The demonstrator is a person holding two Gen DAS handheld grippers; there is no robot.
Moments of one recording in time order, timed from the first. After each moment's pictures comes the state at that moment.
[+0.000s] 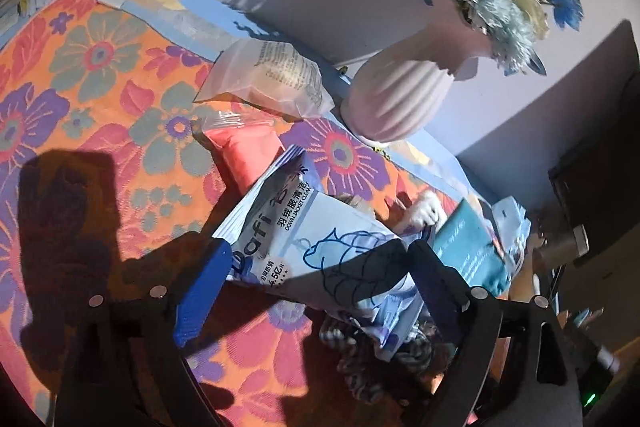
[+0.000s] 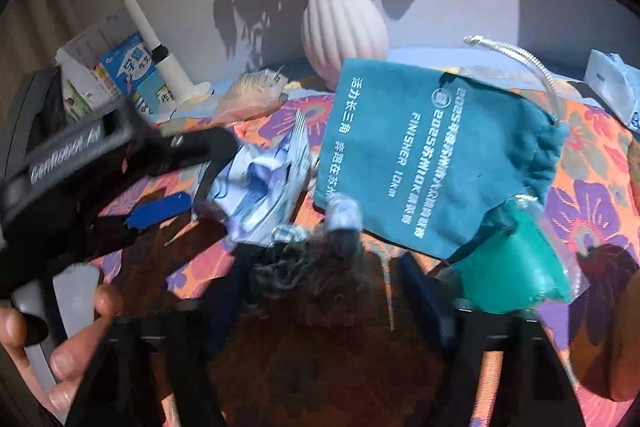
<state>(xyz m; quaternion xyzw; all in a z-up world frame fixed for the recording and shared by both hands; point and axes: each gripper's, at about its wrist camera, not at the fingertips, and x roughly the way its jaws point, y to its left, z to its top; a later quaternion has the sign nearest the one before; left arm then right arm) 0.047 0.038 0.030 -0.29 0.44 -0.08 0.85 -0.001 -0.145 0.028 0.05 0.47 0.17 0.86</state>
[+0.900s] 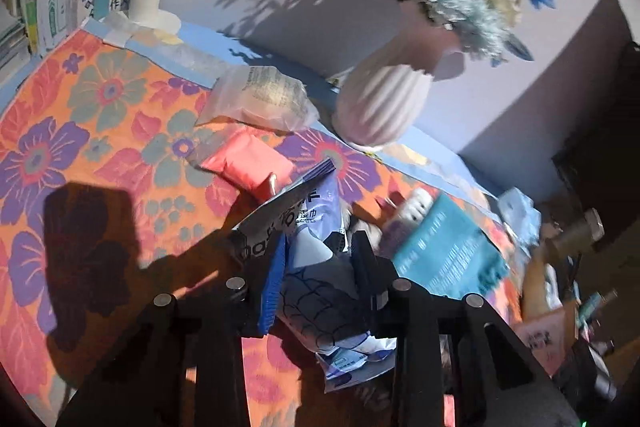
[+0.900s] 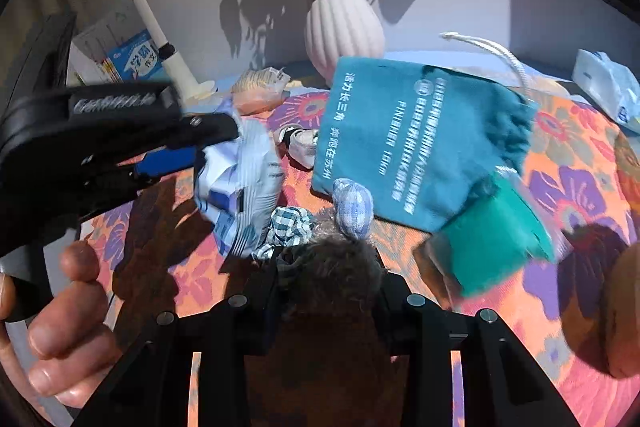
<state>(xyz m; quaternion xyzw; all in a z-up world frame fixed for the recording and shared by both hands) 0.022 0.024 0.054 -0.23 0.42 -0.07 0.87 -0.034 -0.164 0.038 0.06 0.44 0.16 0.88</state>
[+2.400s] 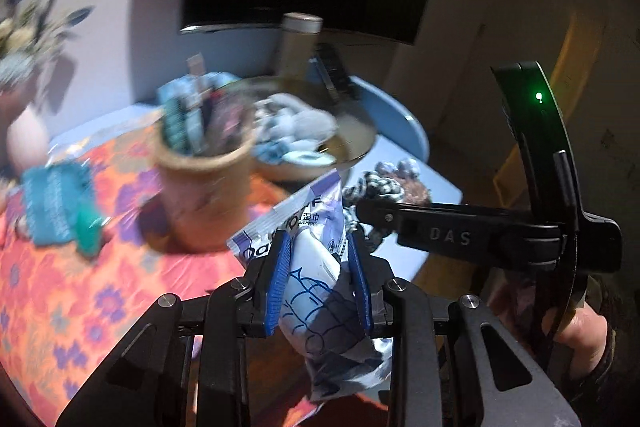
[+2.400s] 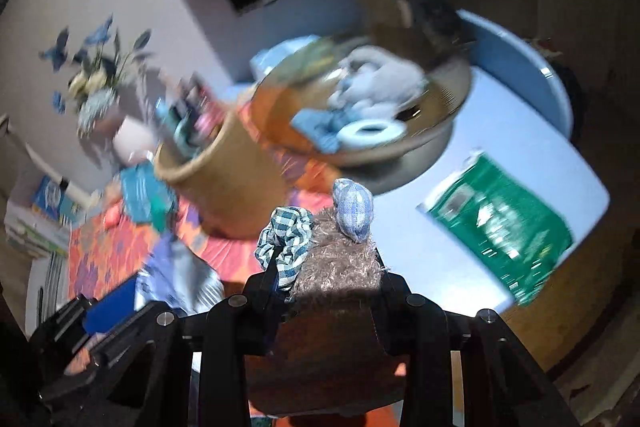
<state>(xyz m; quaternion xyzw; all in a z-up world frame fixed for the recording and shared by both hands) -0.181 -0.266 0.142 0.04 0.36 -0.43 0.83 -0.204 -0.437 0.147 0.20 0.43 -0.10 0.87</state>
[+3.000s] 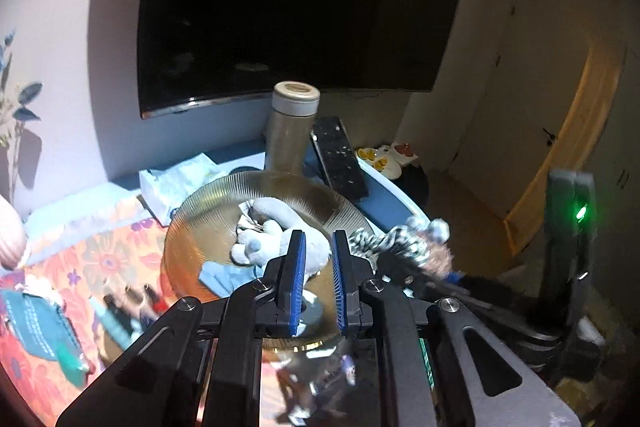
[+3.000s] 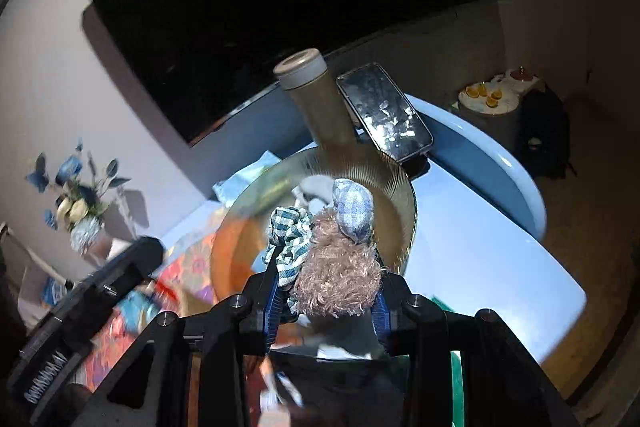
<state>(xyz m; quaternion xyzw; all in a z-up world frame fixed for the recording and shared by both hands) -0.081 -0.377 0.203 0.00 0.34 -0.40 0.85 -0.140 -0.544 0.185 0.26 0.34 -0.13 0.89</state>
